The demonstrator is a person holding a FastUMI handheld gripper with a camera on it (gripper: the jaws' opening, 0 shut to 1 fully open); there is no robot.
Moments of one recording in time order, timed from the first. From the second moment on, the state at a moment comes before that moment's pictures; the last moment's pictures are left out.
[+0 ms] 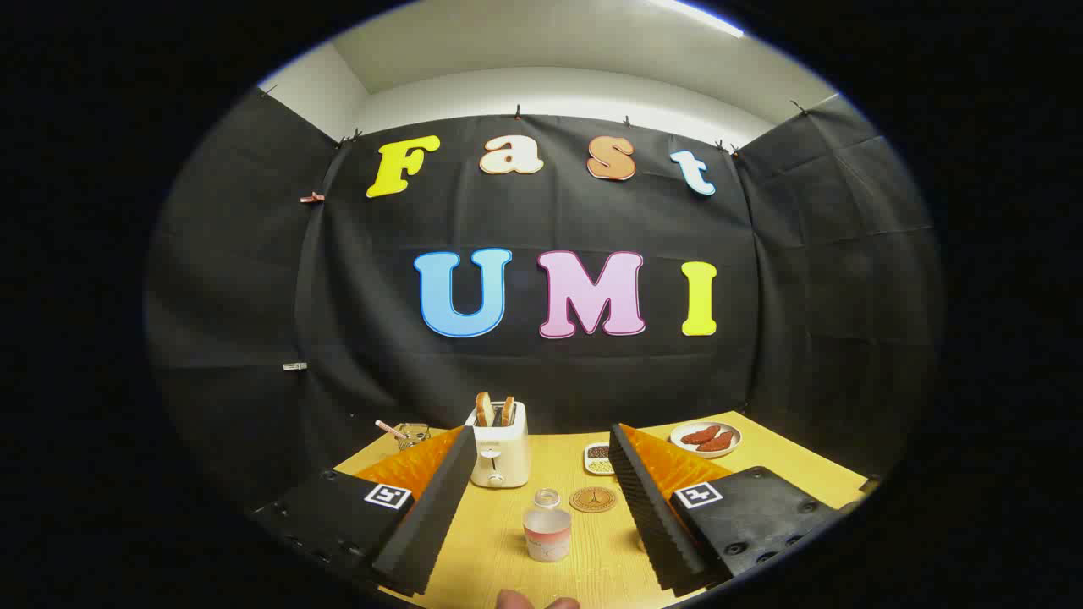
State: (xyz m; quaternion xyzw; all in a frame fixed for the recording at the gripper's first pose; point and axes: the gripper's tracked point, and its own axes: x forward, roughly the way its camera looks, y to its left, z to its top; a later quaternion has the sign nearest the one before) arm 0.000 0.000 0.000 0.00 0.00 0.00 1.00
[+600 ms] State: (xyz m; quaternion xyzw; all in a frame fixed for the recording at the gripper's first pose) arm -0.007 -0.007 -0.004 0.00 0.00 -0.01 1.00
